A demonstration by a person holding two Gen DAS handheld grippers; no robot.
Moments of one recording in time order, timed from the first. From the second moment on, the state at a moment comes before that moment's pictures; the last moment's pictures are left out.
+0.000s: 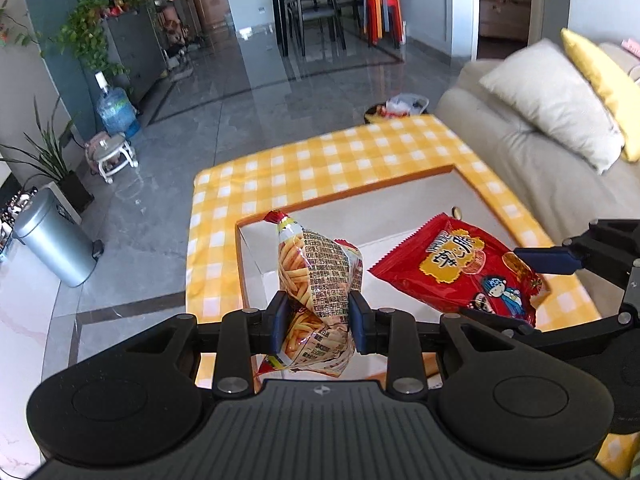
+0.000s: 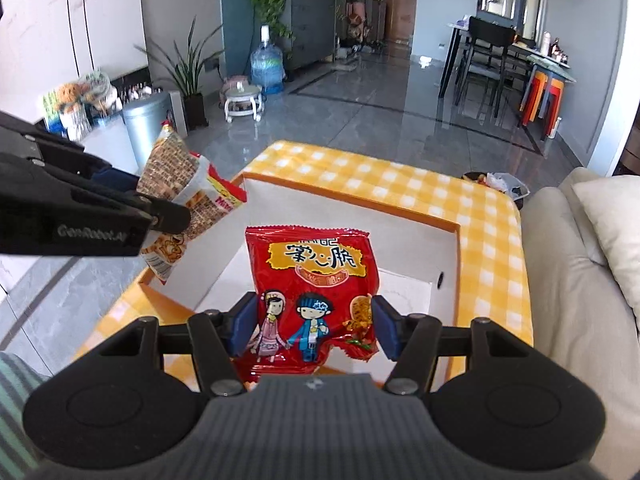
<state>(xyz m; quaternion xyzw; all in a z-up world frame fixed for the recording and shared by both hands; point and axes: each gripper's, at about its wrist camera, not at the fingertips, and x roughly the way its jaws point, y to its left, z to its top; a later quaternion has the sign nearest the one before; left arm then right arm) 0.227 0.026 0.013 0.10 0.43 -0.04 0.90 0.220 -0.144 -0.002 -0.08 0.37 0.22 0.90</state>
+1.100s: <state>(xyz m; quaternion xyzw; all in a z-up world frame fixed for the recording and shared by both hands) 0.302 0.025 -0.086 0.16 0.60 -0.09 0.78 0.328 -0.101 -0.114 -0.05 0.58 0.26 0.77</state>
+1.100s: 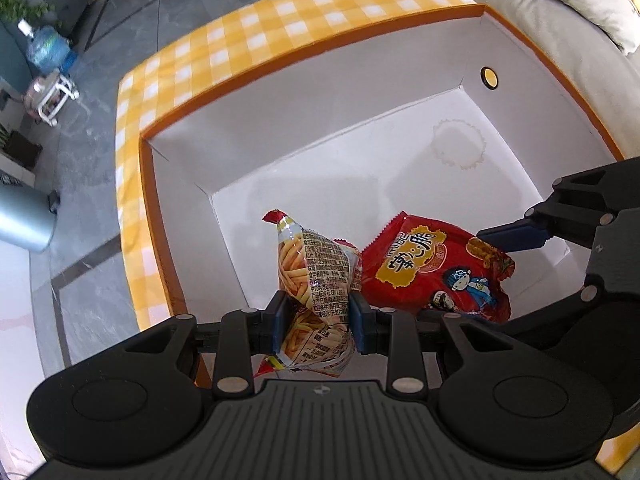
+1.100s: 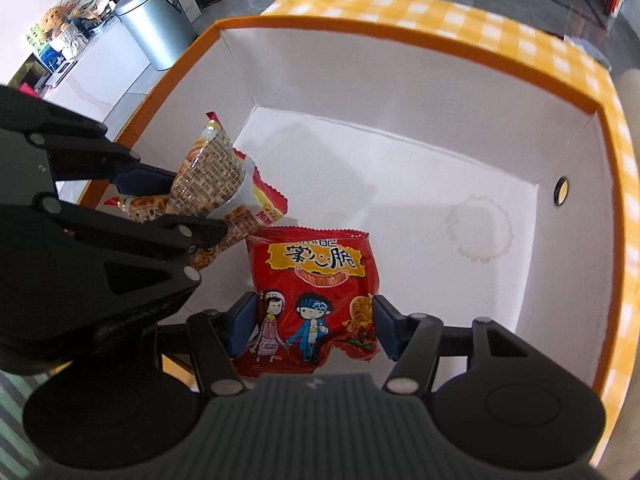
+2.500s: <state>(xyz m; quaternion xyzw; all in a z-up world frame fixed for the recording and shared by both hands) 0.145 0.036 0.013 0.10 0.38 -0.02 0.92 0.177 -0.166 0.002 -0.04 0.36 0.19 0.91</state>
